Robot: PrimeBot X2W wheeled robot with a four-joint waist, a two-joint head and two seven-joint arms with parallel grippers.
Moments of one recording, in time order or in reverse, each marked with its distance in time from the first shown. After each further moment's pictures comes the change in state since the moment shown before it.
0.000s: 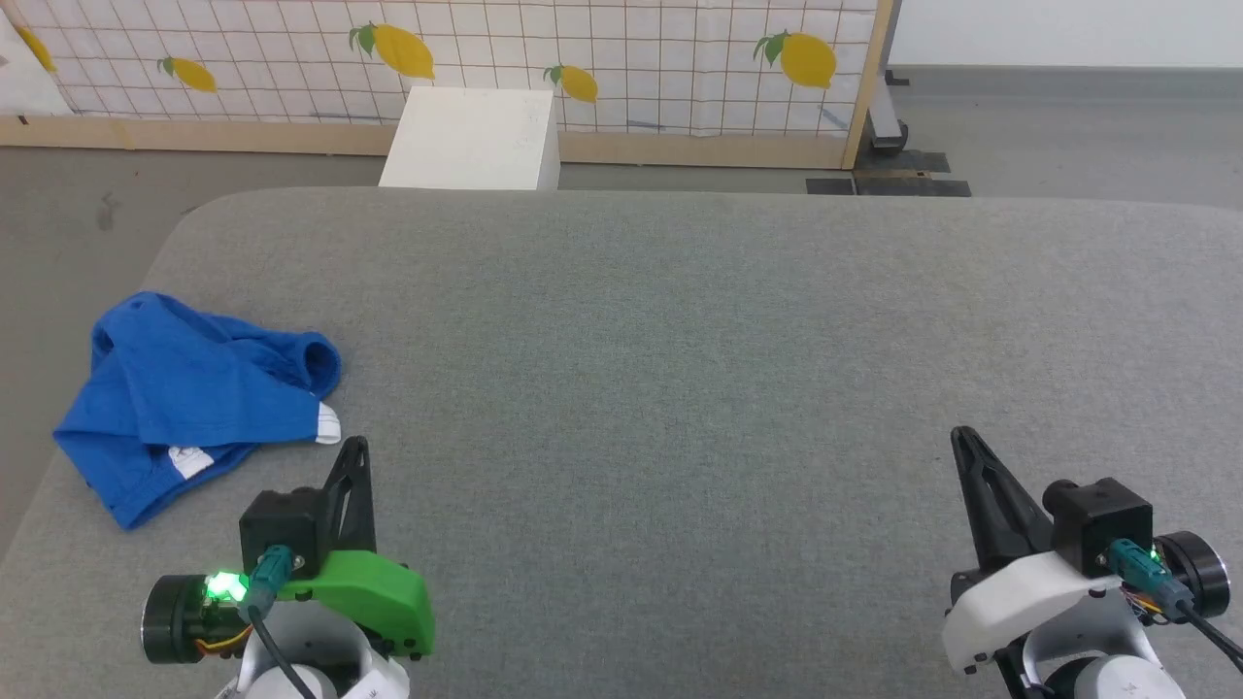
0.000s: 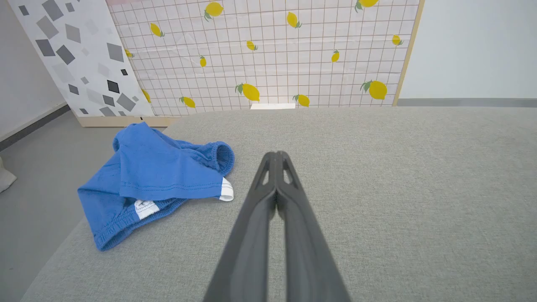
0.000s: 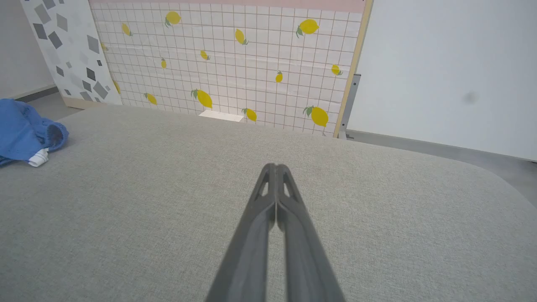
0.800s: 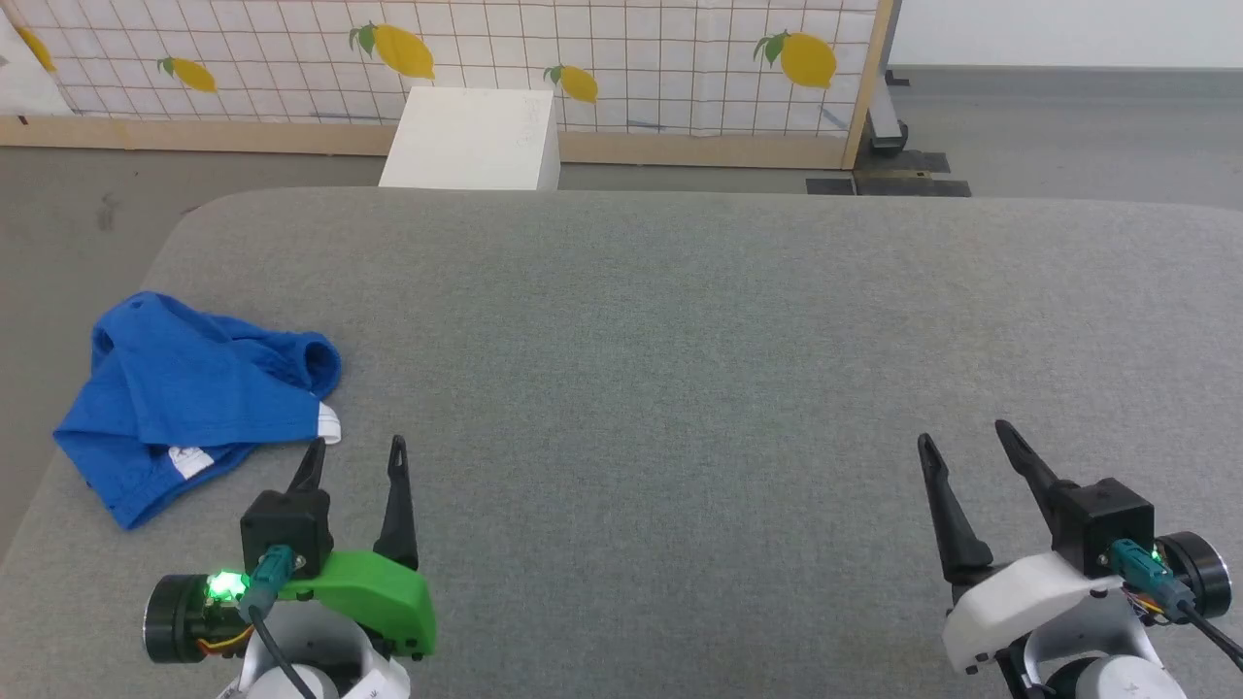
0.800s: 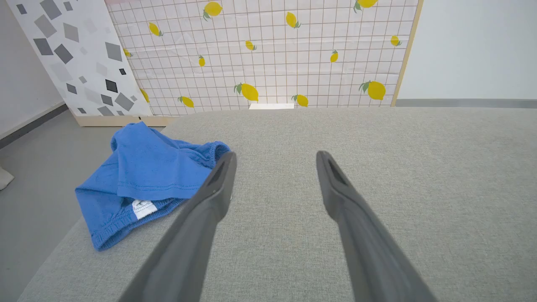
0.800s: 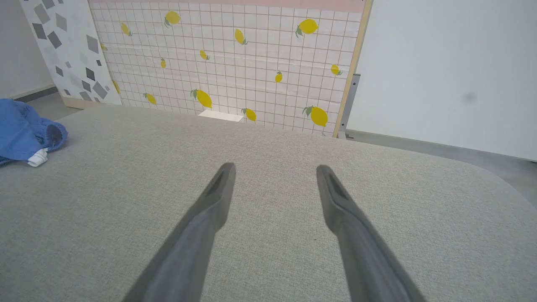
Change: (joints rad) left arm 0.000 0.000 -0.004 0.000 -0.006 0.000 0.000; right arm 0.000 -0.001 -0.002 0.000 0.000 0.000 0.000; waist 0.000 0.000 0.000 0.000
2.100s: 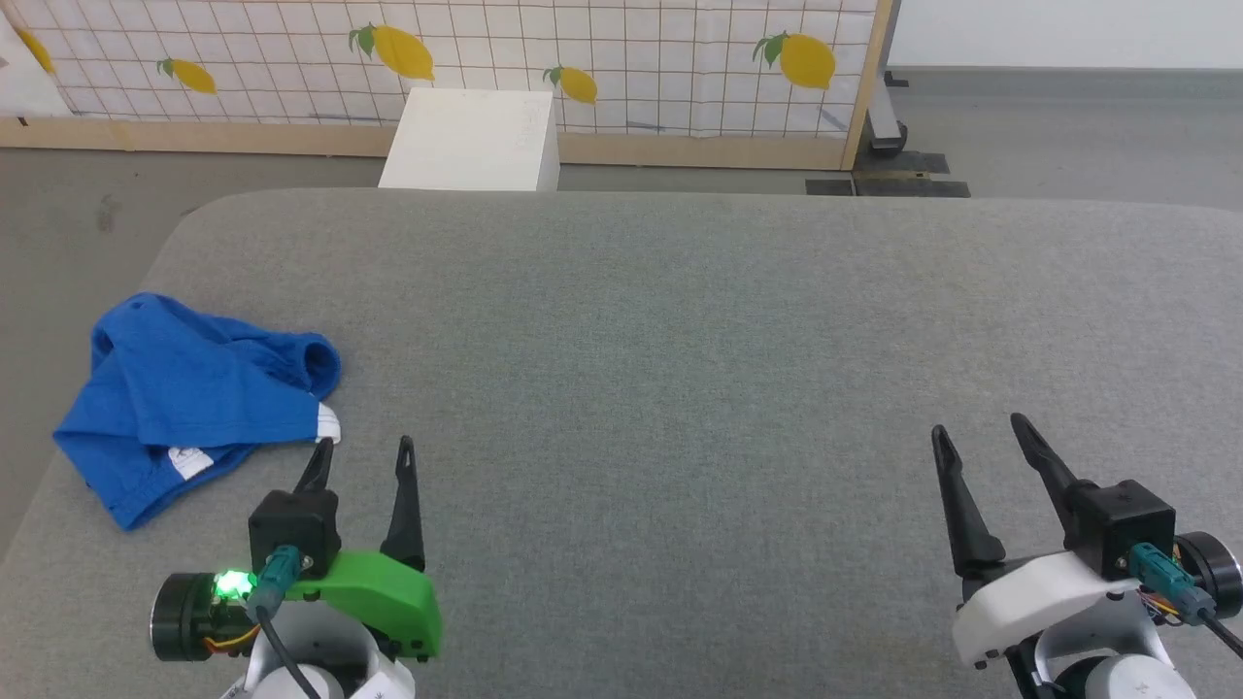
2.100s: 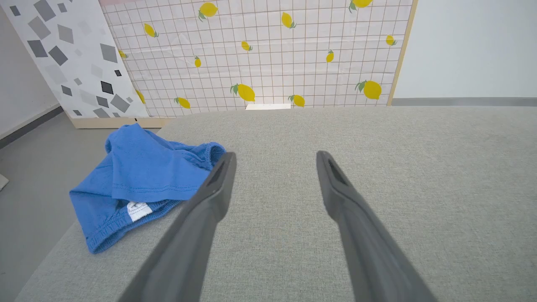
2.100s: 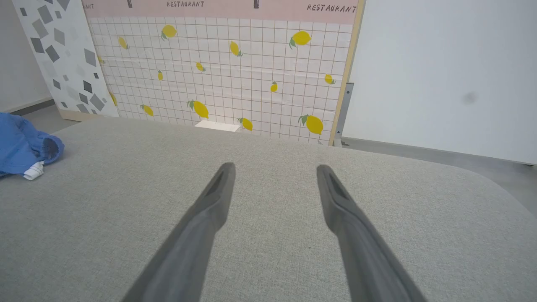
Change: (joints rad) left arm 0.000 0.004 -0.014 0.001 -0.002 0.001 -0.002; right arm 0.000 0.000 -0.018 -0.002 0.012 0.000 -0.035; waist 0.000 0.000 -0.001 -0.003
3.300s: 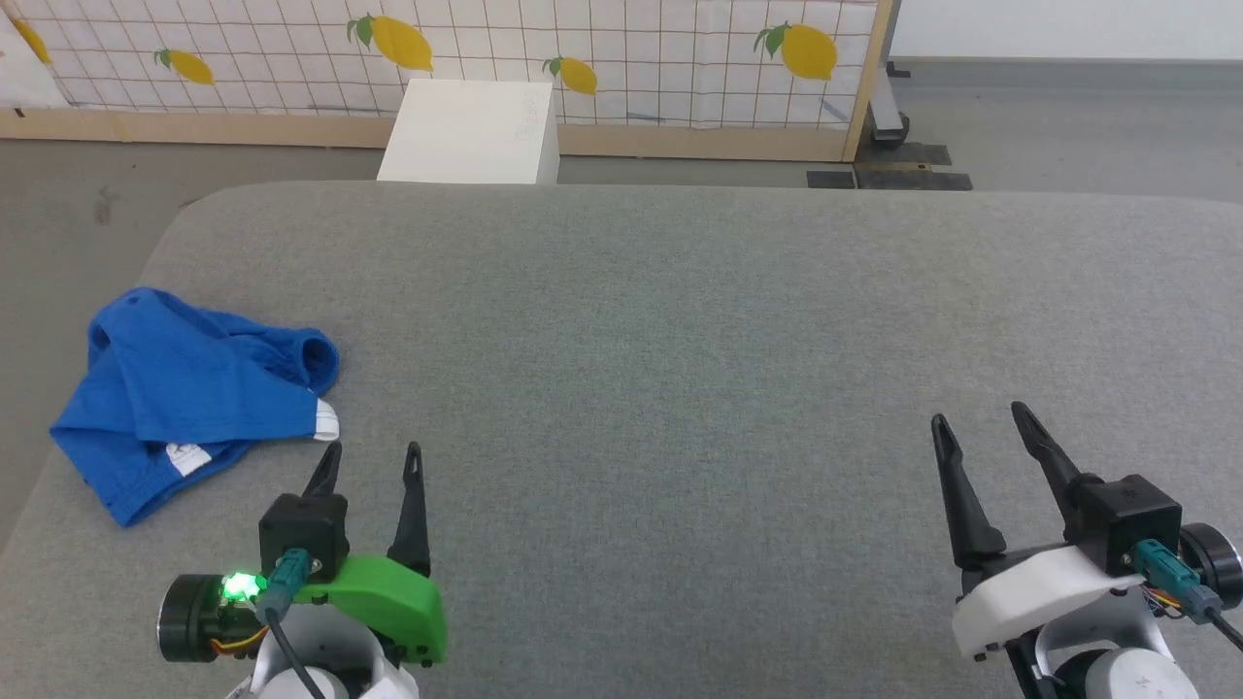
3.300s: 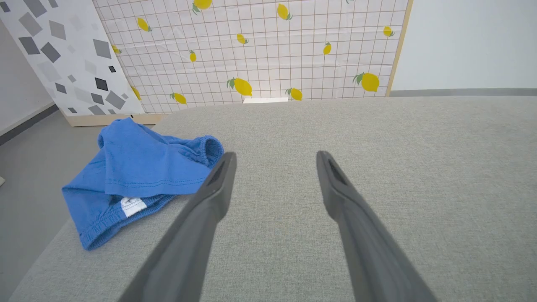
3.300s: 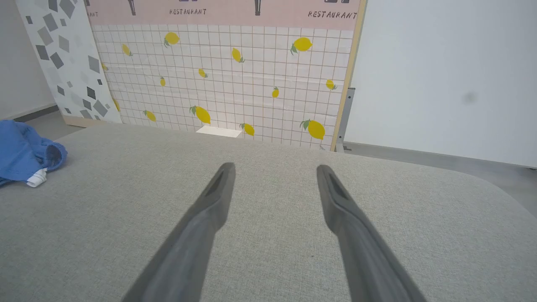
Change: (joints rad) left arm 0.000 0.022 -0.034 0.017 -0.016 0.018 -0.007; right arm -0.009 0.000 0.004 -0.009 0.009 0.000 -0.013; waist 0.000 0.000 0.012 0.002
